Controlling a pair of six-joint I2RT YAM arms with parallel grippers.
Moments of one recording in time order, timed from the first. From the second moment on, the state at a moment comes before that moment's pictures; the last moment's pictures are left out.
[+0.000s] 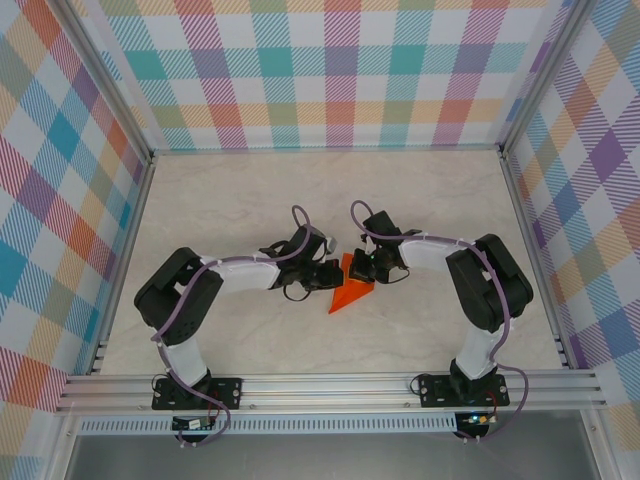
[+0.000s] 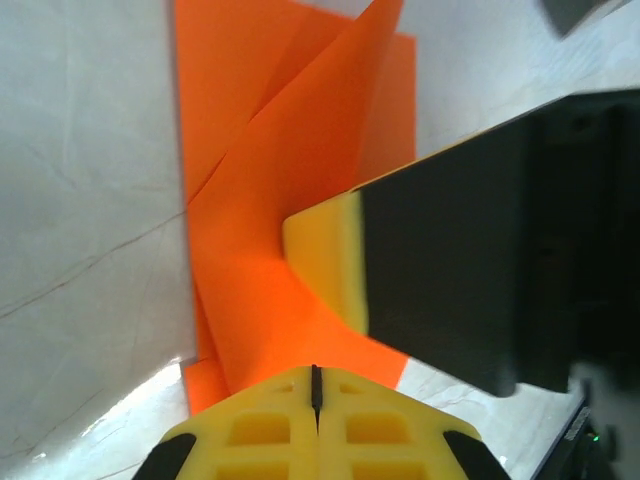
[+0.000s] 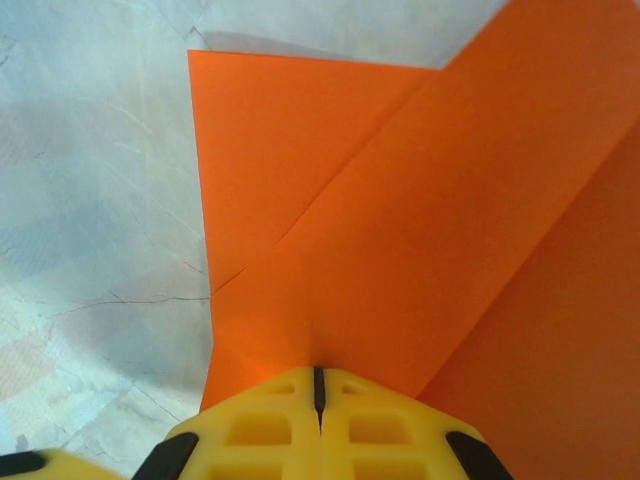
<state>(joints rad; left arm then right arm) -0.74 1.77 0.95 -0.06 0.39 -0.75 0.53 1.80 0.96 -0.35 -0.38 0.72</state>
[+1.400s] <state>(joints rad) -0.75 1.85 0.97 -0.12 0.43 -0.78 0.53 1.76 0.87 -0.24 -0.45 0.70</state>
